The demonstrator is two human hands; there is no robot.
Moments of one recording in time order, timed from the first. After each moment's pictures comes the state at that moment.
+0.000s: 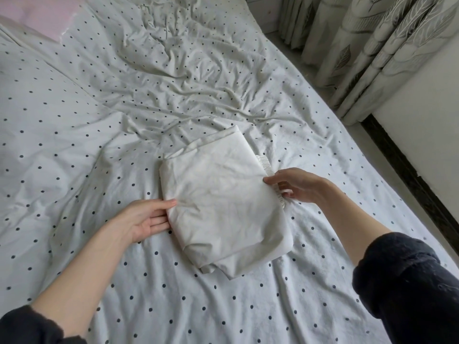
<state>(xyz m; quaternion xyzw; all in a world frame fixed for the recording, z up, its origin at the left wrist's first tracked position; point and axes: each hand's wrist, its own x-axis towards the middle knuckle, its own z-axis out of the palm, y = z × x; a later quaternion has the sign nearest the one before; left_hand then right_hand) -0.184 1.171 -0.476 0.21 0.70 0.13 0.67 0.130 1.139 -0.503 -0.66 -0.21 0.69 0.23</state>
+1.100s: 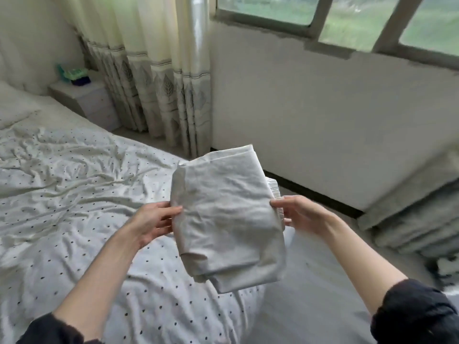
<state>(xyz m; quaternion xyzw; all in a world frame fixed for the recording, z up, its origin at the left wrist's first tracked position) -0.078 0.987 -0.286 0.55 0.40 0.01 0.73 0.115 0.729 -0.284 -0.67 -0.06 0.49 0.56</state>
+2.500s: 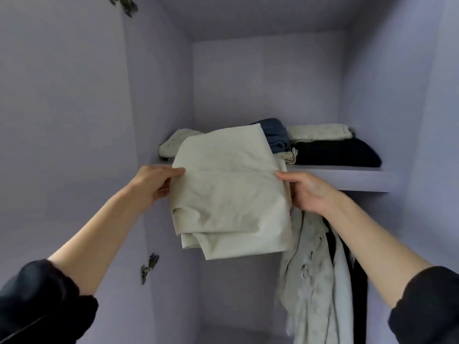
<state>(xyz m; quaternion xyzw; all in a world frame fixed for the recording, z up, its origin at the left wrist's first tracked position) 0.125 0.093 0.100 0.55 -0.43 -0.34 0.63 -0.173 0.029 0.092 -0.55 0.34 -0.44 0.63</state>
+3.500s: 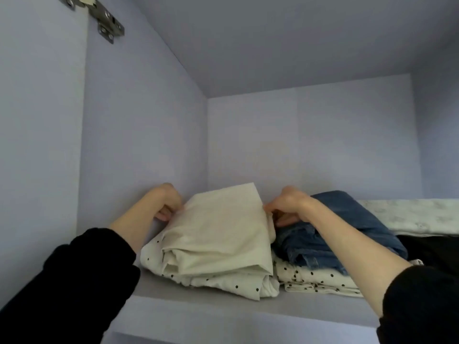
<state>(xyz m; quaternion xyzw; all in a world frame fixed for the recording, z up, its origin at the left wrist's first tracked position) 0.272 -0.264 0.238 0.78 -0.49 -0.11 0.37 0.002 -0.285 0.226 -0.70 0.51 -0.37 0.33</state>
